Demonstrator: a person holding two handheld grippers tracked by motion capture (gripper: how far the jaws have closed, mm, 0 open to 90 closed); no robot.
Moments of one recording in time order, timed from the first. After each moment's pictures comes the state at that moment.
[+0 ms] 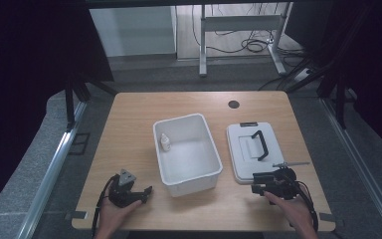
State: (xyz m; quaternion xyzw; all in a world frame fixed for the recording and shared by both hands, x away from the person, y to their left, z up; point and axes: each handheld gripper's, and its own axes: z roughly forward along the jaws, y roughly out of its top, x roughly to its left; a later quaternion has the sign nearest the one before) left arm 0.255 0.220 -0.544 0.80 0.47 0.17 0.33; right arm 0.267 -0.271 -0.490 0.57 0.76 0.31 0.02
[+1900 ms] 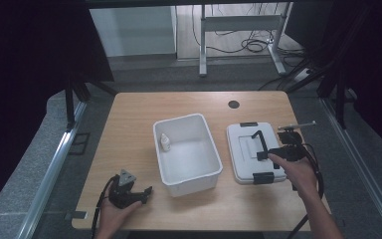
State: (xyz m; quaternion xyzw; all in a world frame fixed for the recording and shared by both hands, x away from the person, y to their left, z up) left arm 0.254 0.220 -0.545 0.80 0.48 0.18 0.33; right arm 0.339 -0.275 -0.415 0.62 0.73 0.29 0.01
